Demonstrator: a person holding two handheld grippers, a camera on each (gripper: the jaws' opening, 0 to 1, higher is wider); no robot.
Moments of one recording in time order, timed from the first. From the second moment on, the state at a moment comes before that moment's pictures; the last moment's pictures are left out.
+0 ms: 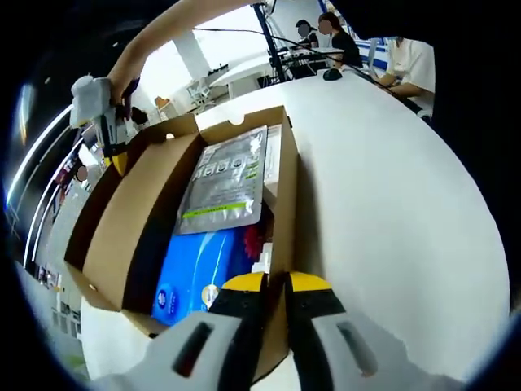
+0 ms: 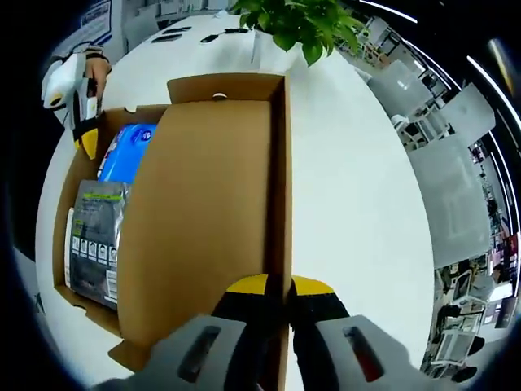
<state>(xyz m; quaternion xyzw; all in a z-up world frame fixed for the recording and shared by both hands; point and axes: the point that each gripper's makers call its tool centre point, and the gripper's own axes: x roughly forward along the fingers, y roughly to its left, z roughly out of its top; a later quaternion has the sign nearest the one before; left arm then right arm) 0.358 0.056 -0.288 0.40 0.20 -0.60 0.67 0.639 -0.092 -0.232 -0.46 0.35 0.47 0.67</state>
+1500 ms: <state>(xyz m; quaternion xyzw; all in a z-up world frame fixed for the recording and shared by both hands) 0.358 0.054 -0.285 0.40 0.19 -0.60 0.66 0.642 -0.092 -0.272 -0.44 0.38 0.48 0.65</state>
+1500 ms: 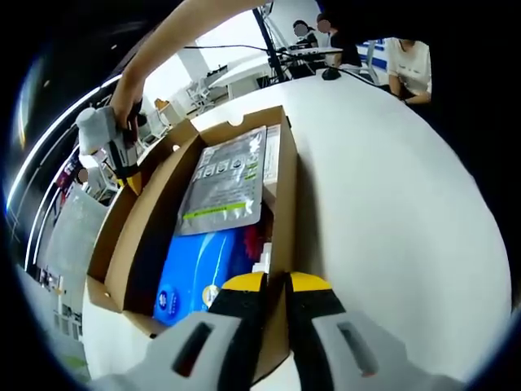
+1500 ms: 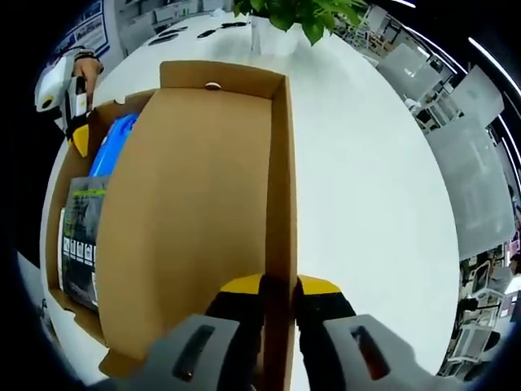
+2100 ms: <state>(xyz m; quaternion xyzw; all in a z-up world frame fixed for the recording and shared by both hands) 0.356 0.053 -0.285 0.39 0.20 -0.60 0.66 0.640 -0.088 -0.245 -0.46 0.37 0.46 0.66</state>
